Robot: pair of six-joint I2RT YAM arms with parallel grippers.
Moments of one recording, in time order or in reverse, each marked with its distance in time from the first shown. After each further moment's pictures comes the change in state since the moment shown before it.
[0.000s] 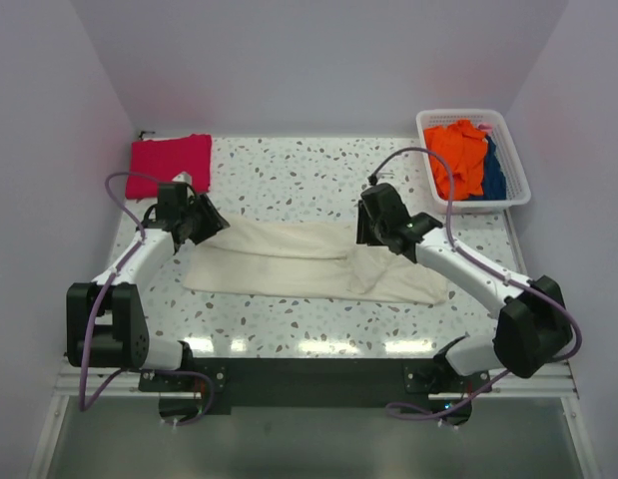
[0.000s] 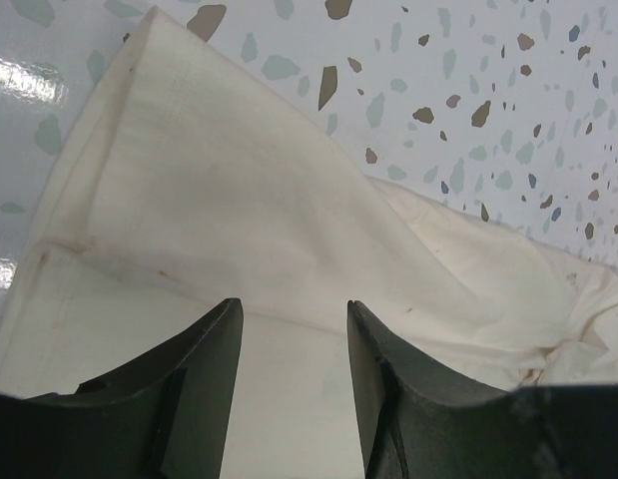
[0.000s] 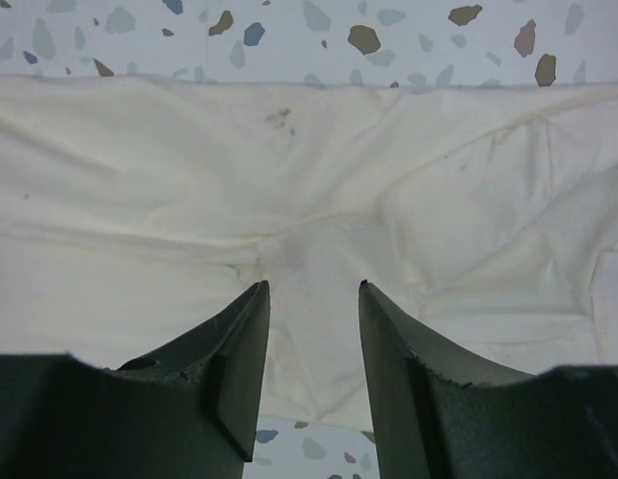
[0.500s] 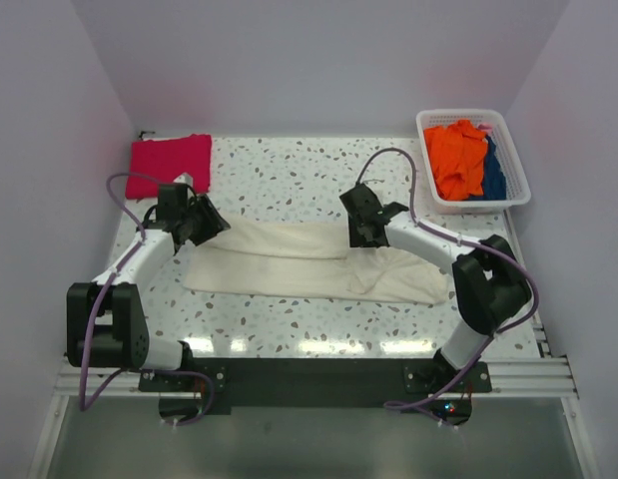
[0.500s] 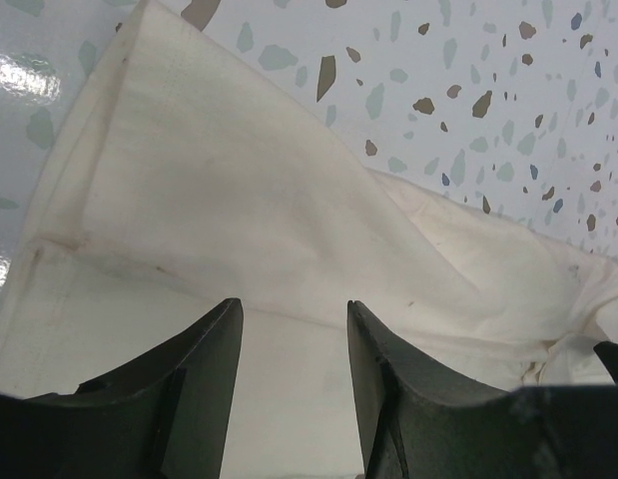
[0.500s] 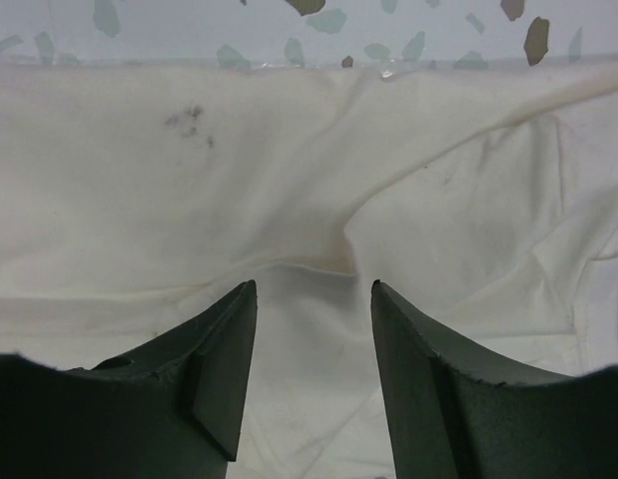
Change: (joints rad) left arm 0.000 0.000 -0.007 0.000 0.013 0.008; right arm -0.002 0.306 0.114 -0.059 0.107 -0.014
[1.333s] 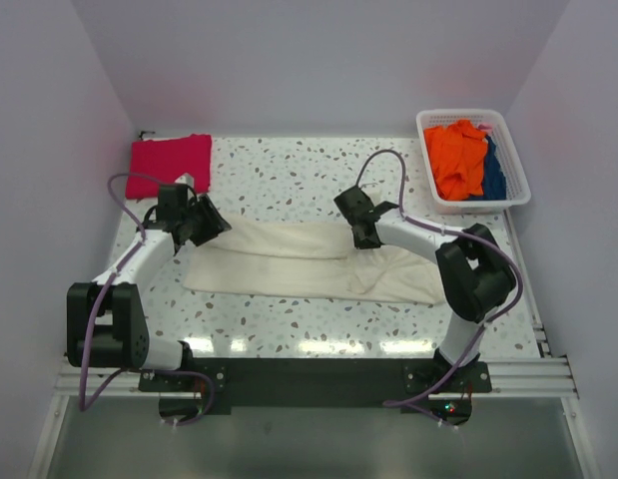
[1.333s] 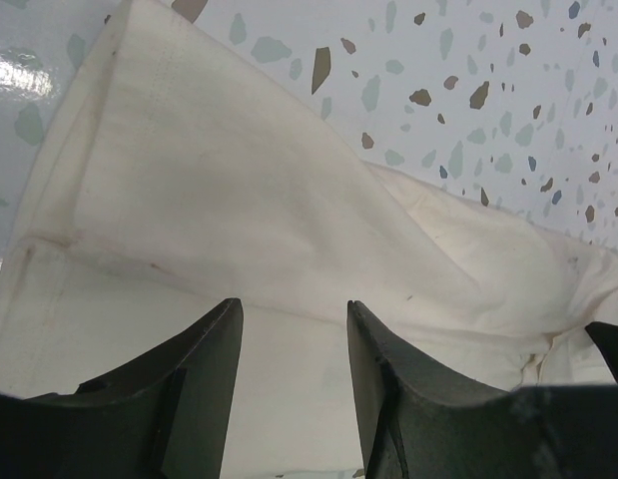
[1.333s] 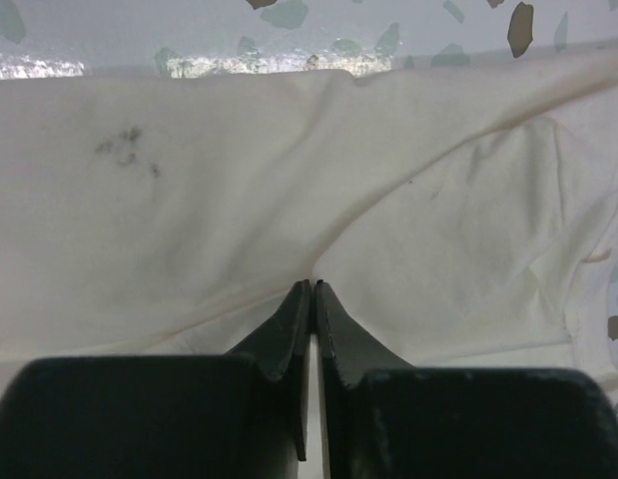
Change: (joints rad) left arm 0.000 0.000 -0.003 0.001 0.017 0.008; right arm 0.000 0.111 0.038 -0.018 0.093 0.021
